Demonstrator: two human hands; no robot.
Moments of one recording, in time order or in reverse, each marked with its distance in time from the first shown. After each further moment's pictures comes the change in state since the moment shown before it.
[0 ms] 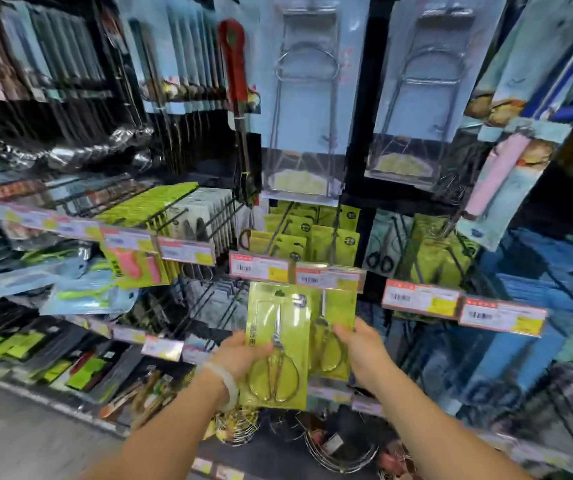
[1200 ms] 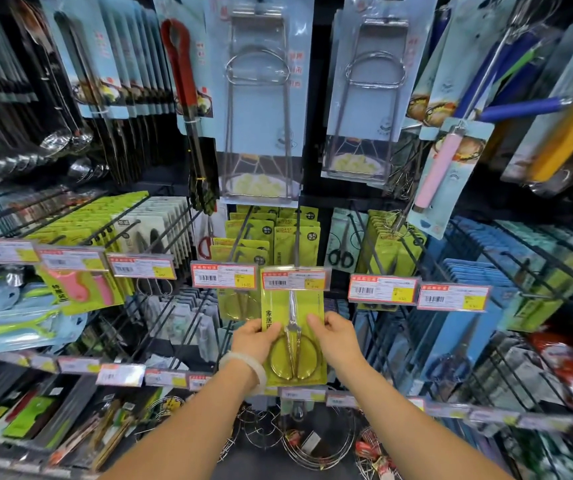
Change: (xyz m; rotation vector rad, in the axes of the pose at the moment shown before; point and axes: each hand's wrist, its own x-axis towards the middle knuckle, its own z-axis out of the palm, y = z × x) left_hand 0.025 0.019 0.069 -0.022 0.040 0.094; right_hand -0.017 -0.007 -0.001 -0.261 0.162 -0.289
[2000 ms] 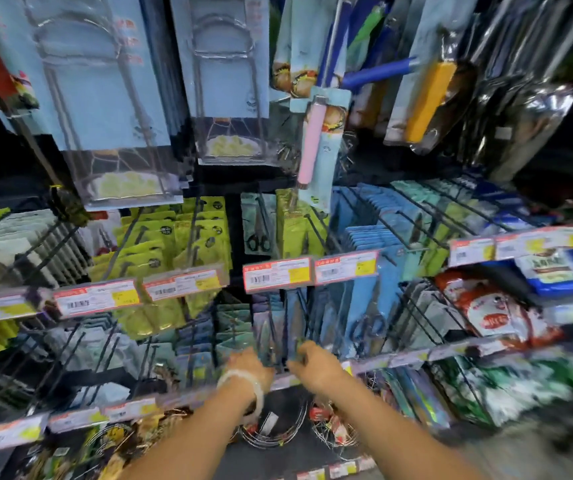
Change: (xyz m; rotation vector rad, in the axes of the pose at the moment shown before) left_hand -0.030 -0.032 0.109 1.276 -0.309 -0.001; right_hand -0.022 0.075 -0.090 -0.593 -0.209 0.286
